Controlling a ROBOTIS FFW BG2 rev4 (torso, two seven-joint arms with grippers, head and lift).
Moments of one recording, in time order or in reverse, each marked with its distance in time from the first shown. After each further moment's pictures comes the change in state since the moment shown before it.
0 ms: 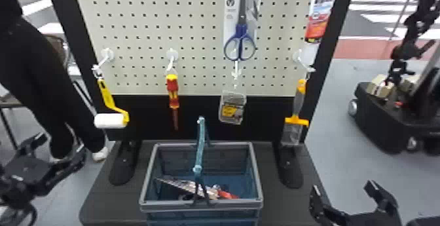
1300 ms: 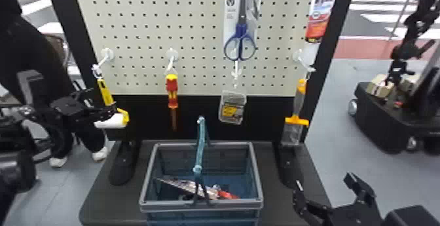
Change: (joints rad) left arm -0.560 0.107 -0.169 0.476 -0.024 0.220 -0.359; right arm -0.049 -0.019 0.050 0.029 -0.012 0.005 0.035
